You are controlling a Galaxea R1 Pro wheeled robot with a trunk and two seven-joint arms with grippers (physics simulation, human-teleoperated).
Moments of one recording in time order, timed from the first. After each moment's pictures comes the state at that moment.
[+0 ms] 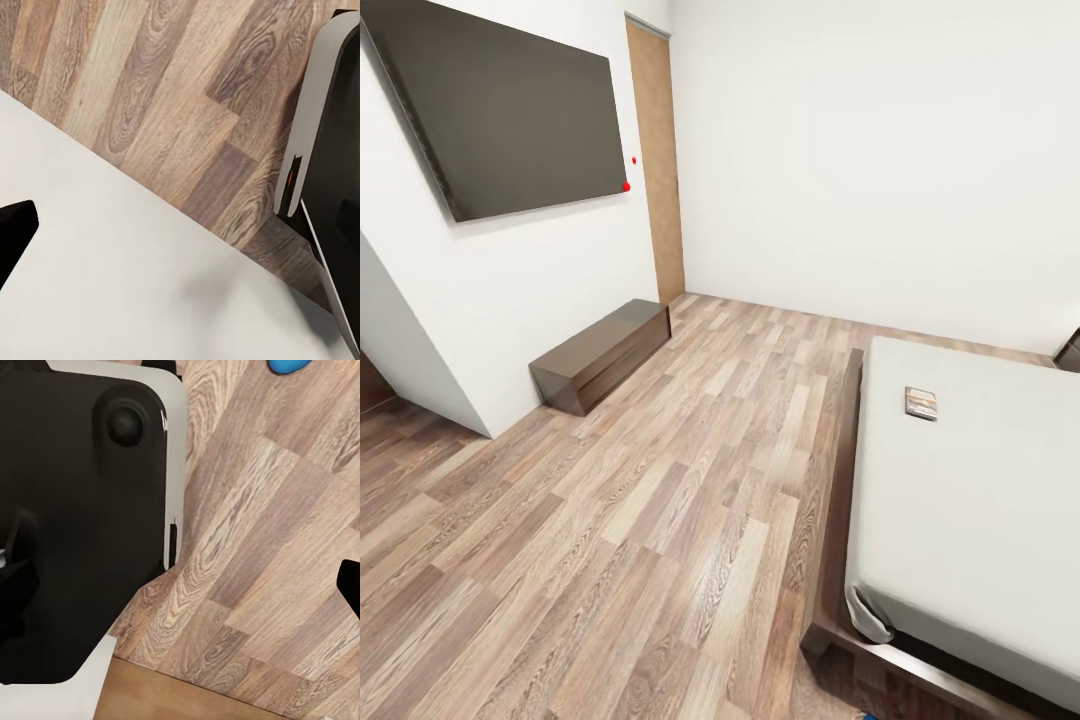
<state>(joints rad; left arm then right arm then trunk) -0.01 0.10 0.98 -0.07 -0.84 -0.26 0.14 -0.21 -0.20 -0.07 0.04 0.11 -0.02 0.25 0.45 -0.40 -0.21</state>
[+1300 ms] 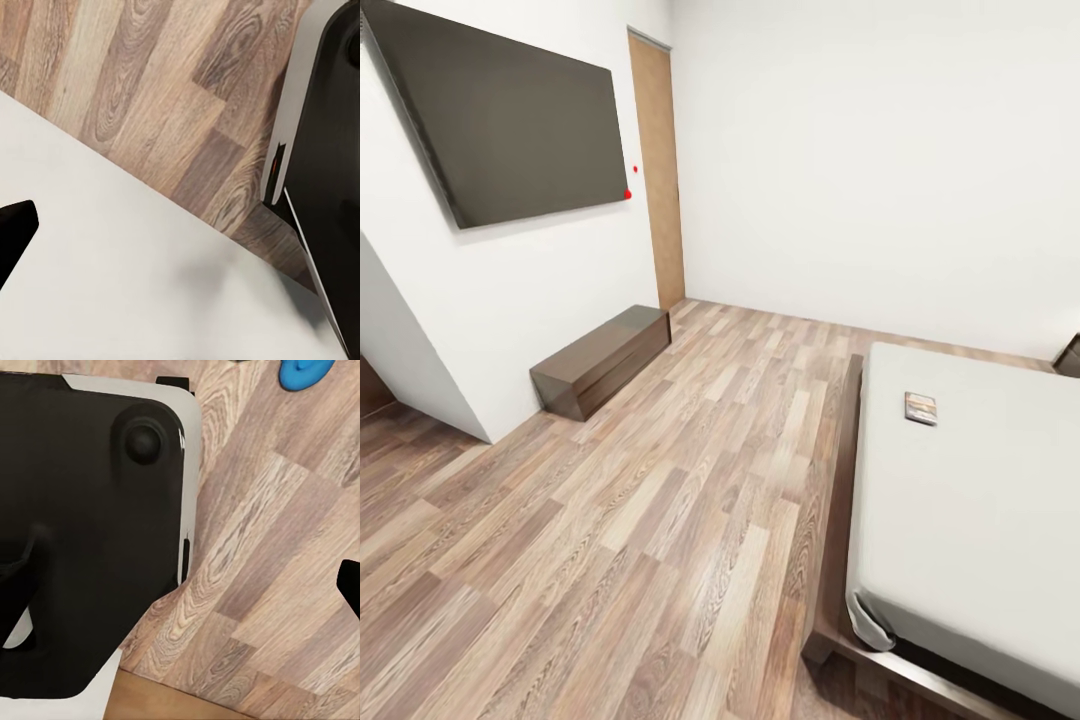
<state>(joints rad) -0.02 0.09 0.97 -0.06 -0.84 -0.19 0.14 -0.21 -0.17 -0.07 0.03 0.12 -0.02 0.23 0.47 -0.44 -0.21</state>
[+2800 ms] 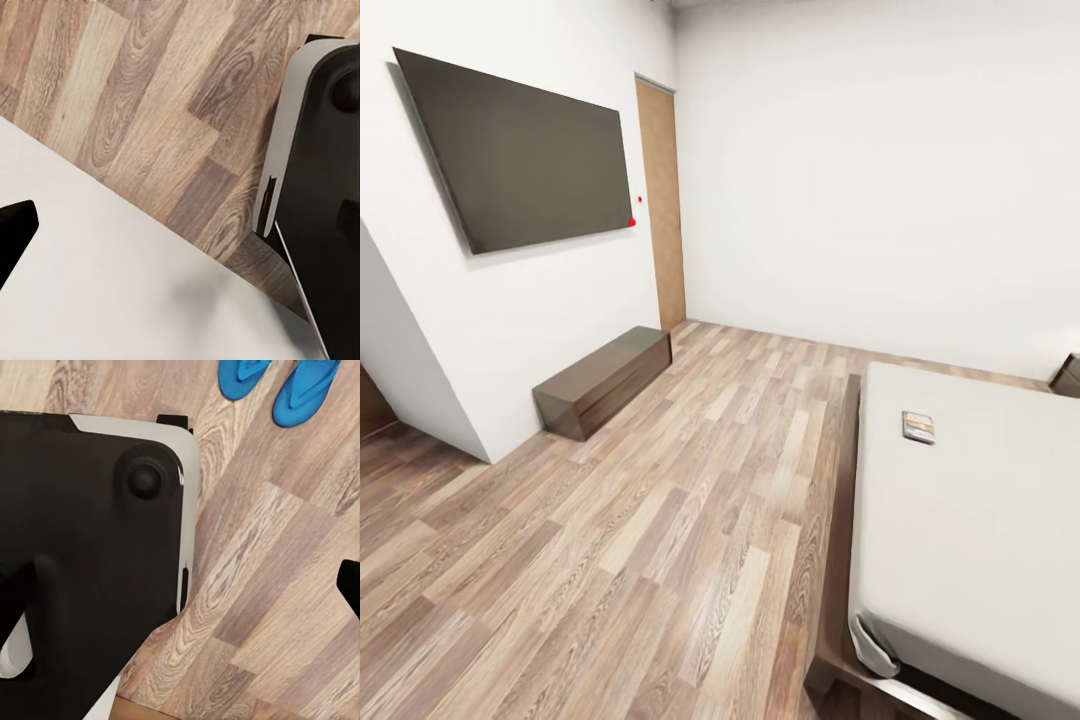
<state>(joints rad) -0.02 0.09 0.97 -0.06 -0.84 -0.19 0.13 -0.21 -0.16 -0.07 0.03 0.12 -0.02 0.22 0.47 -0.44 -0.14</state>
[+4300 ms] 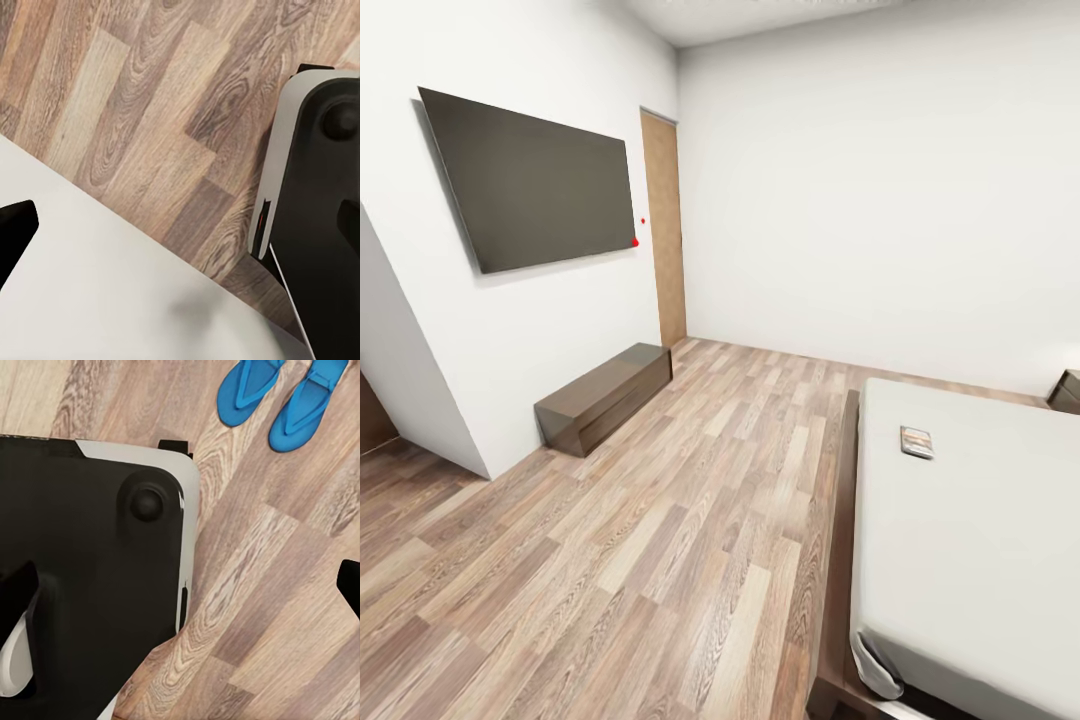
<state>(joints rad) -0.02 0.09 0.97 -0.06 -0.85 -0.19 0.13 -0.21 -0.16 -0.07 0.03 0.12 -0.02 0.22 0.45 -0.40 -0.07</state>
